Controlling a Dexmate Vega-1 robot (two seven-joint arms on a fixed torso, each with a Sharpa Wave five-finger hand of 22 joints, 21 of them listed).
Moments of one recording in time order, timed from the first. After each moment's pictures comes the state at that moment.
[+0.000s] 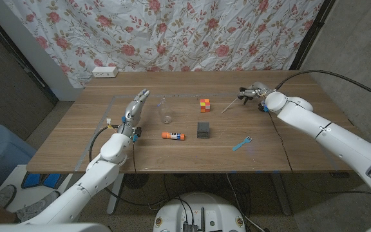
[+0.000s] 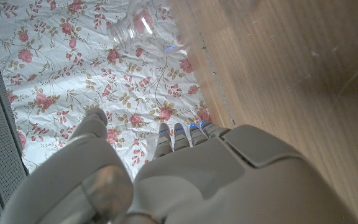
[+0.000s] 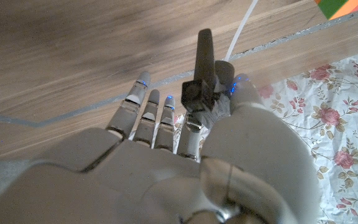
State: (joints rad) left arm 1.04 0.56 0.33 -1.46 -0.49 -0.40 0.17; left_hand 0.38 0.07 0.33 -0.06 0.19 0.06 0.00 0.18 0.17 -0.02 -0.01 0.20 0.18 -0.10 0.00 0.18 0.17 -0.12 -0.03 0.19 0.17; right arm -0.60 -0.77 -0.66 -1.68 0.08 -0.60 -0.12; right_hand 0.96 0.08 0.23 -0.14 0.22 0.95 -0.03 0.37 0.27 0.40 0.05 0.20 0.21 0.29 0.08 0.28 0.34 0.55 0.08 0.18 0.17
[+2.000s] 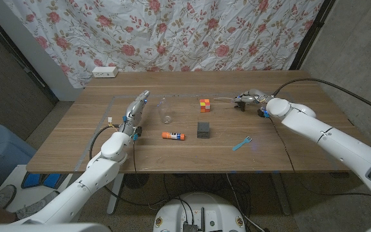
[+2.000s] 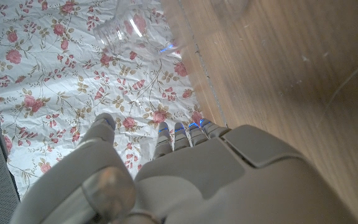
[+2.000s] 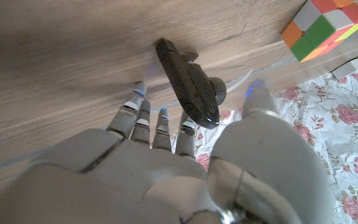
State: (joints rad) left arm 1.02 0.56 0.34 -1.45 -0.51 -0.36 0.15; left_hand 0.33 0.11 0.35 -0.06 0.19 0.09 0.00 0.18 0.17 -0.01 0.00 0.20 0.18 -0.09 0.00 0.18 0.17 -0.10 -0.04 0.19 0.17; right arm -0.61 -0.78 -0.66 -1.56 0.07 -0.37 0.00; right_hand 0.82 -0.05 0.16 -0.13 0.23 0.46 -0.02 0.19 0.26 0.17 0.14 0.18 0.21 0.11 0.18 0.21 0.33 0.41 0.13 0.18 0.17
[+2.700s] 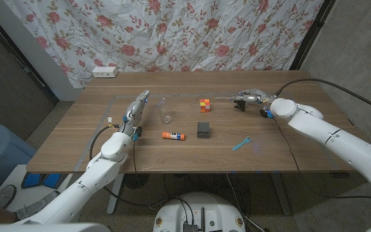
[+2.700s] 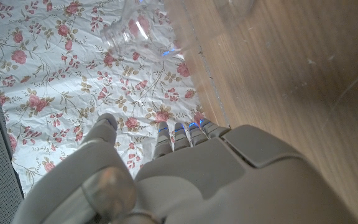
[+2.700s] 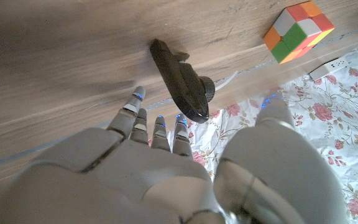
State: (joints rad) left arm 1.03 0.56 0.34 -1.45 -0.51 -0.37 0.15; left_hand 0.33 0.12 0.35 -0.06 0.19 0.09 0.00 0.18 0.17 -0.01 0.00 0.20 0.18 -0.09 0.00 0.18 0.17 -0.10 -0.04 0.19 0.17; right arm -0.66 -0.82 -0.62 -1.56 0.09 -0.25 0.04; right_hand 0.71 -0.09 0.08 -0.09 0.31 0.19 -0.01 0.18 0.22 0.04 0.13 0.18 0.21 0.00 0.19 0.20 0.32 0.31 0.14 0.18 0.17
